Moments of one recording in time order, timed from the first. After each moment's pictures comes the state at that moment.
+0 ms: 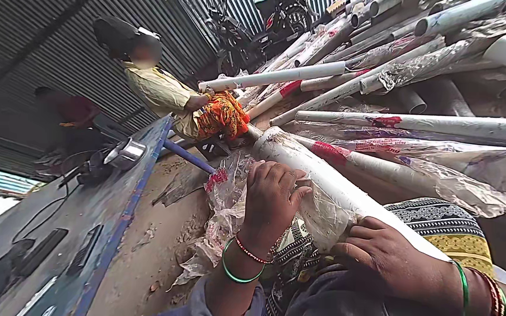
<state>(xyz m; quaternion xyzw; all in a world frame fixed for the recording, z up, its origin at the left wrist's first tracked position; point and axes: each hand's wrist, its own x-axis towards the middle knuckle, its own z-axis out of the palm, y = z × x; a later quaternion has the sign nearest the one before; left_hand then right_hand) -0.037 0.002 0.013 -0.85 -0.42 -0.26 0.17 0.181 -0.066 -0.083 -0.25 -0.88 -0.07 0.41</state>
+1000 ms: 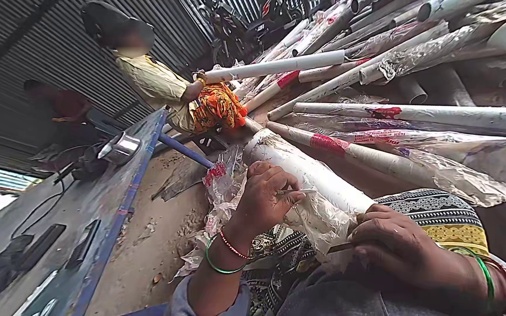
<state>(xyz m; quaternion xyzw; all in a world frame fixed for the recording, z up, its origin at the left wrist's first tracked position) -0.066 0.008 0.008 -0.90 -0.32 -0.30 -0.02 0.200 -0.069 -0.078 -0.21 -0.80 0.18 0.53</state>
